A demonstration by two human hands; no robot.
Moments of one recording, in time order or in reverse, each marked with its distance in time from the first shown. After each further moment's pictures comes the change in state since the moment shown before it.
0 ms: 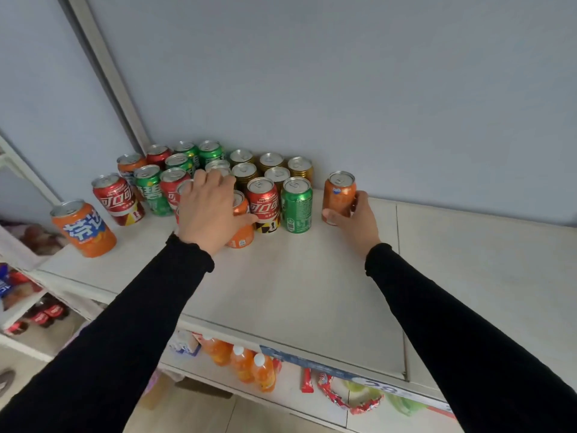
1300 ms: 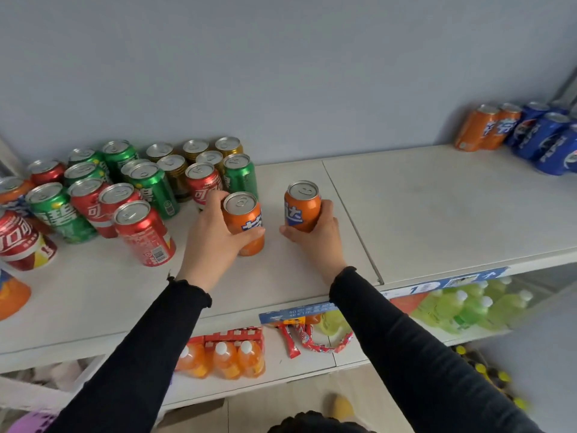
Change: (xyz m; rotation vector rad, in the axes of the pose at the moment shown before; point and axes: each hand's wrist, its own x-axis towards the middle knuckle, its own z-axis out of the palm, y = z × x) left_hand -0.058 0.039 0.030 -1.022 -0.164 0.158; right_hand -0.154 -0.005 0.035 -0.102 0.392 0.063
